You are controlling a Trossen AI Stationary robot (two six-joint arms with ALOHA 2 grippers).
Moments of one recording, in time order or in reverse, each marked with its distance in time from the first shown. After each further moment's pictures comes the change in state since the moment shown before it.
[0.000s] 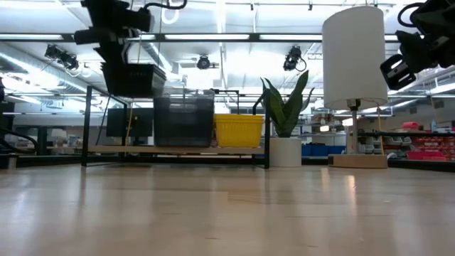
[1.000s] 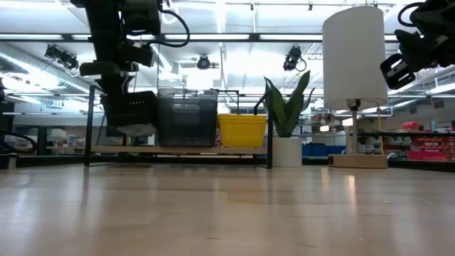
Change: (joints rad) left arm 0.197 0.002 -0.203 0.236 0.180 0.136; right arm 0.000 0.000 0.000 0.009 0.007 0.000
